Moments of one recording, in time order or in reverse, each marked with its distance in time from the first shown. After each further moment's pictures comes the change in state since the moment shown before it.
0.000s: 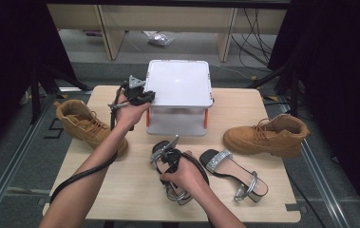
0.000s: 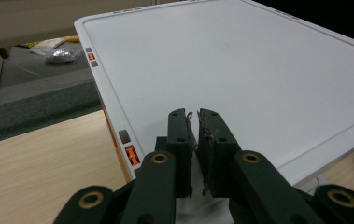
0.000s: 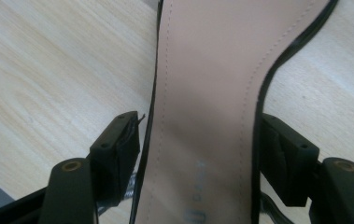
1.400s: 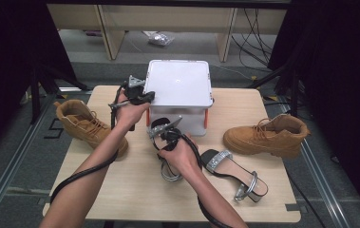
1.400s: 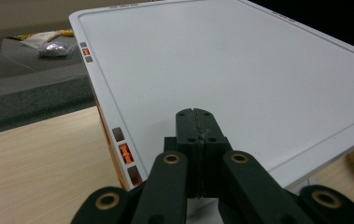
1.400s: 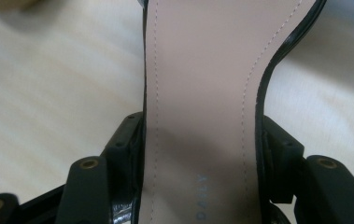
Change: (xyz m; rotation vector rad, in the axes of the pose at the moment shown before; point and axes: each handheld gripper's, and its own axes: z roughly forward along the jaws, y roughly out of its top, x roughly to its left) left arm 0.000 0.000 0.000 0.003 -0.016 -0.035; right arm -0.021 0.050 -0.018 -0.197 -0.007 0.152
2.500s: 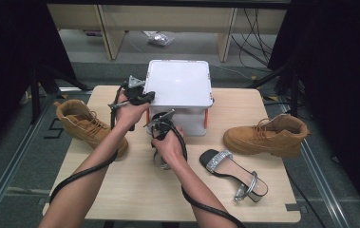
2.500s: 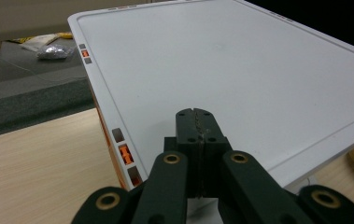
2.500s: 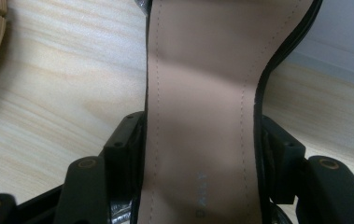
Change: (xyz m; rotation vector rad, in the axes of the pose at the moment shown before) left arm 0.001 0.000 0.000 -0.003 -0.008 0.008; right arm -0.002 0.043 0.041 -0.009 -0.070 0.091
